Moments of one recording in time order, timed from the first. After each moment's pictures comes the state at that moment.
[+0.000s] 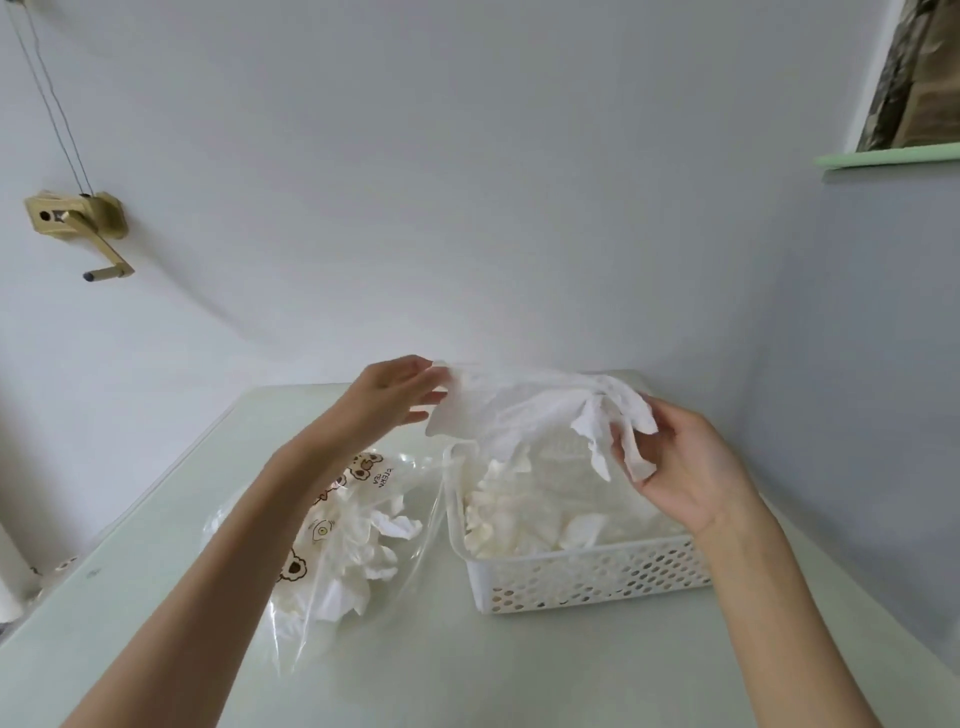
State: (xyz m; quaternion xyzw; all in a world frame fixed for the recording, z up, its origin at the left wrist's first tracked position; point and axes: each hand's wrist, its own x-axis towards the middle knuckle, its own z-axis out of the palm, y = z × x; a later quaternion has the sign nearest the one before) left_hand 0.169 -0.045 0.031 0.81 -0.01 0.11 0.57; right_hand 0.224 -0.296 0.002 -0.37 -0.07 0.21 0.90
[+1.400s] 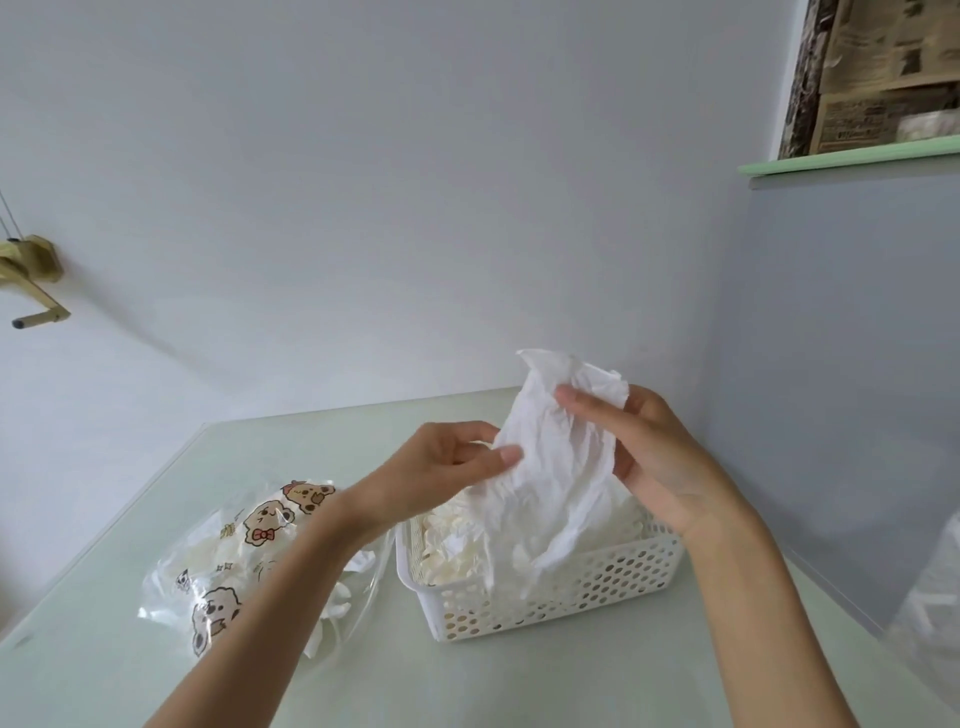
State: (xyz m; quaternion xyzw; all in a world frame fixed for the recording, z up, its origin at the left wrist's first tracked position) left_hand 0.176 -0.116 0.014 0.82 -0.18 -0.02 0.54; right_hand 0.204 -0.322 0.025 -0.61 -0.21 0.08 0.76
